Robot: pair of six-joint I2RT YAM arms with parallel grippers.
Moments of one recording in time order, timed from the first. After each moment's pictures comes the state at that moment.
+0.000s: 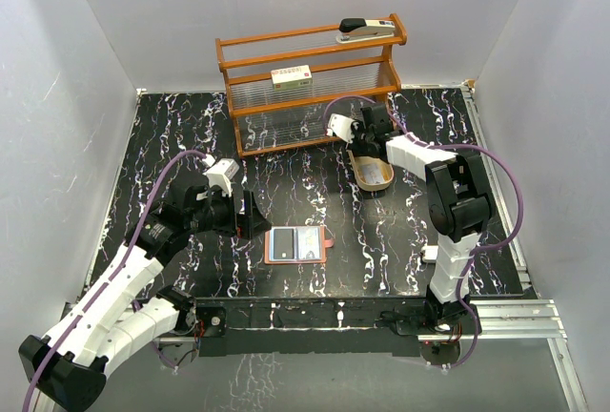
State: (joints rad) left arm -0.50 0.81 0.77 -0.63 0.33 -0.41; right arm 0.30 1.94 1.32 -0.14 0.00 -1.00
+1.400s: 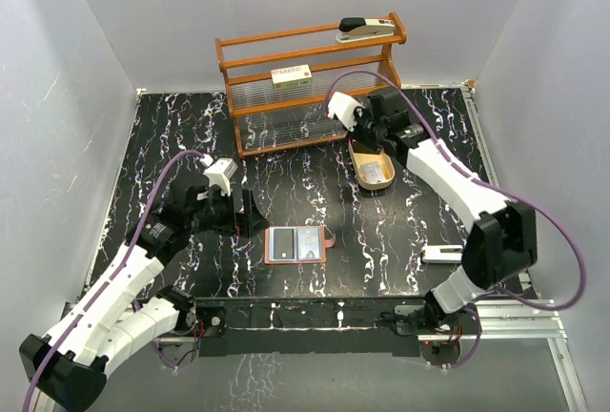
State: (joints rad) left arm -0.50 0.81 0.76 -0.63 0.29 -0.41; right arm 0.40 1.61 1.36 -0.46 -0.03 -0.83
